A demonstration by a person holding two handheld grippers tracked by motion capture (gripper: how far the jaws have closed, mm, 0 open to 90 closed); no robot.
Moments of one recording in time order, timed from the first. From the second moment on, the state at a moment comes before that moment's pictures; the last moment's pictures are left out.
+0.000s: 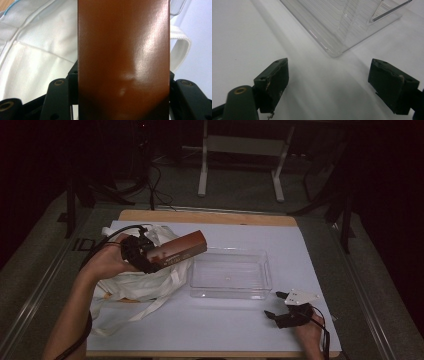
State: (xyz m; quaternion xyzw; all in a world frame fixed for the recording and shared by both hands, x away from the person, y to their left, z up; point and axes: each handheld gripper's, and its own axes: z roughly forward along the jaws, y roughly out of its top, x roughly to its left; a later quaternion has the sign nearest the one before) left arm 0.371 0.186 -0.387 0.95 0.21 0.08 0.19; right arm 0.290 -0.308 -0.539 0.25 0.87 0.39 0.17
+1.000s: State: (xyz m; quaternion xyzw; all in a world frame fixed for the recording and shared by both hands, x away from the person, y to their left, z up) left arm 0.377 0.148 -0.380 0.96 0.18 0.07 0.19; right arm 0.290 -0.308 -0.539 0.25 0.87 0.39 0.17
